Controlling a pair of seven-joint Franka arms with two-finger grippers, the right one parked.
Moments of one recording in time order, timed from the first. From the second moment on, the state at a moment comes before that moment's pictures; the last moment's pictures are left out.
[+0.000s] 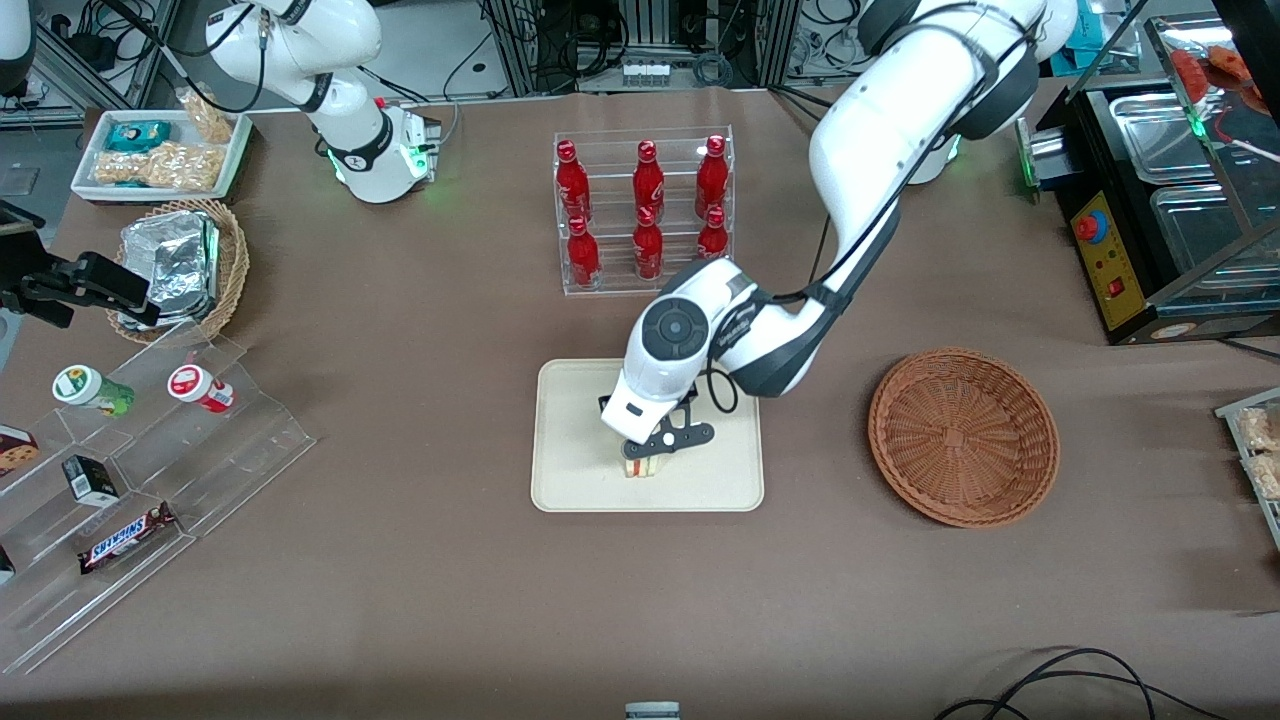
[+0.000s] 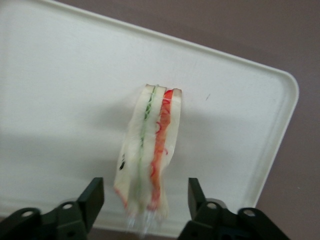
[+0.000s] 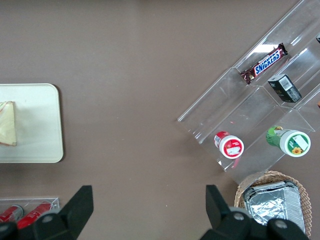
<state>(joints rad) -0.47 0.81 -0.38 -1.25 0.17 2.06 -1.05</state>
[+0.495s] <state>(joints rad) -0.42 0.47 -0.36 -1.26 0.19 1.67 -1.06</state>
